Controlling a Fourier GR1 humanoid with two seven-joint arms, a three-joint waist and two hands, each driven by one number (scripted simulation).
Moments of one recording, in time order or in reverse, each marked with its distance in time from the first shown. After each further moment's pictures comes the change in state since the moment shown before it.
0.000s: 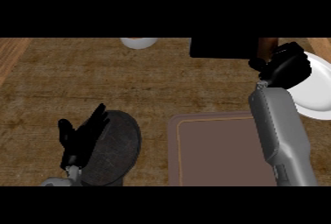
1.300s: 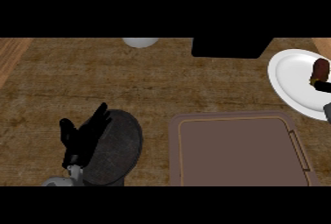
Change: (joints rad) left arm -0.006 -0.017 0.006 0.001 -0.010 -0.017 -0.001; right arm -0.004 -0.427 -0.279 0.548 -0.650 -0.053 -0.533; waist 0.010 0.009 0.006
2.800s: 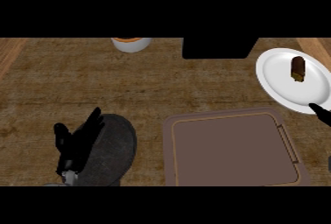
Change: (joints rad) left arm 0.049 -0.003 0.033 -0.023 -0.023 0.007 0.016; right arm 0.356 0.187 -0.251 -0.401 -0.751 0.439 -0.843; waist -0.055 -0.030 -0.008
